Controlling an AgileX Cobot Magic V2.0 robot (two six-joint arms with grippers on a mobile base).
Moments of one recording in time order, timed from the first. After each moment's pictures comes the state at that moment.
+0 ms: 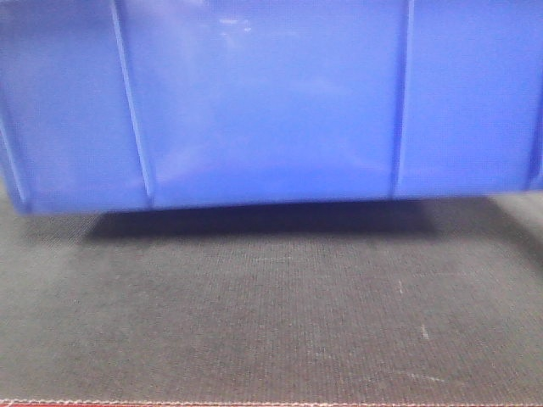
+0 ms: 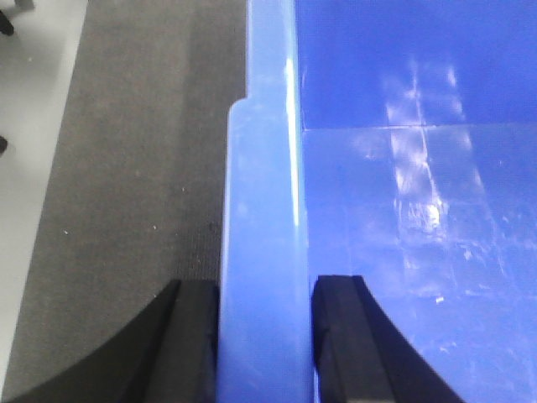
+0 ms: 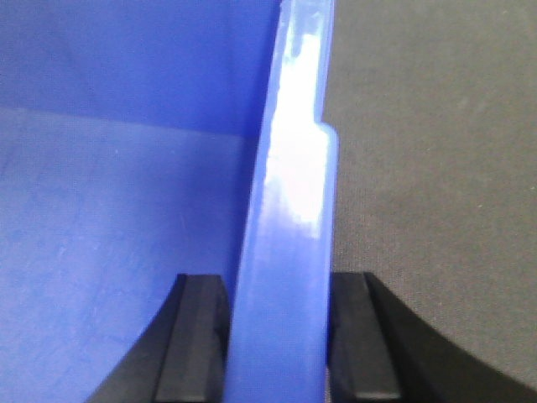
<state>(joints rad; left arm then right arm) -0.17 1.74 -1.60 0.22 0.75 -0.27 0.19 1.69 -1.60 -0.04 0.80 0.02</state>
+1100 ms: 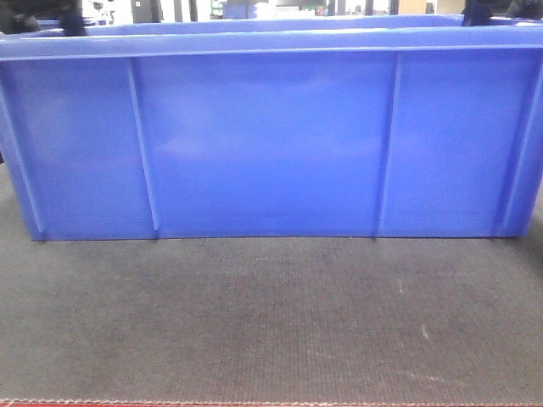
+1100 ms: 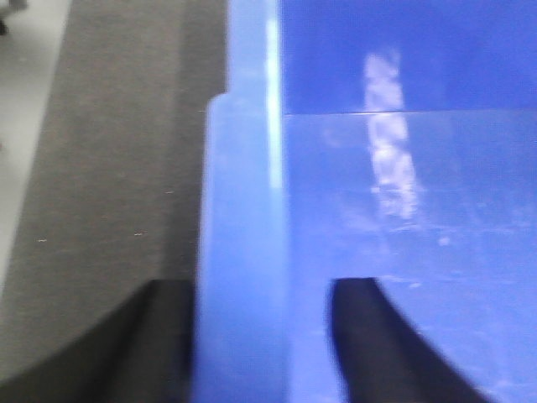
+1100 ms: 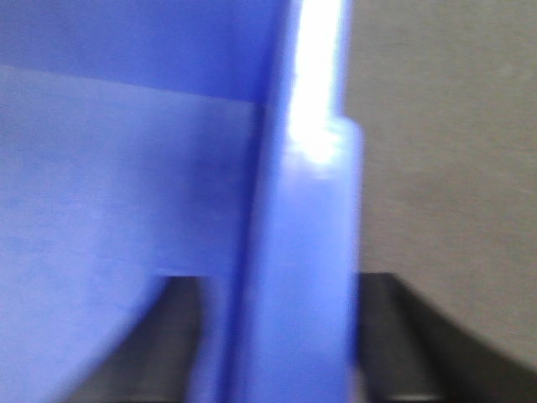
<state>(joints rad) -0.17 1.78 -1.58 0.21 0.69 -0.27 0.19 1.78 -1.60 -0.01 0.77 0.02</state>
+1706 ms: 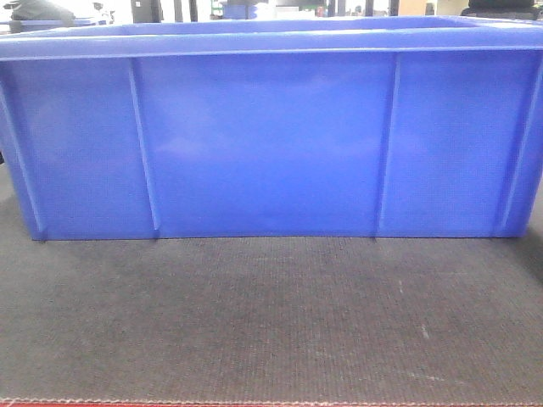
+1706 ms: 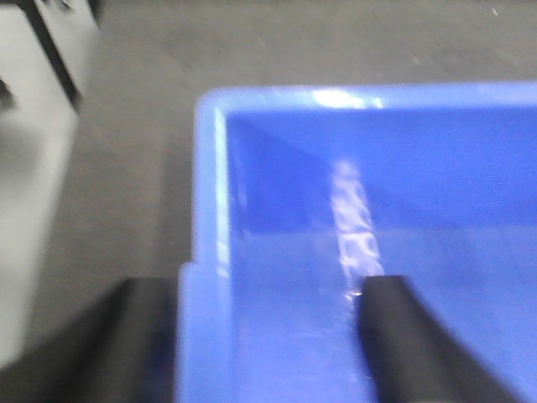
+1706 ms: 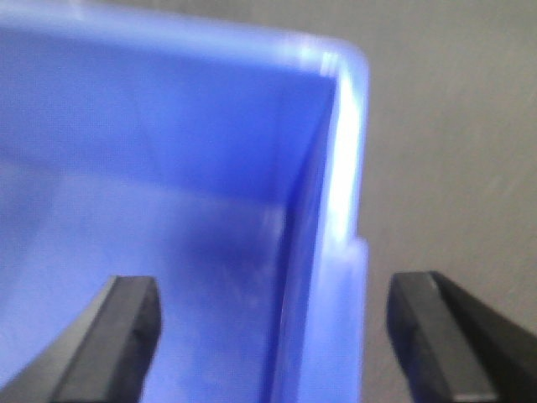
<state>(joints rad) -0.18 1.76 -1.81 0.23 0.76 -0.27 0.21 1.68 -1.68 -0.01 0.72 0.01</state>
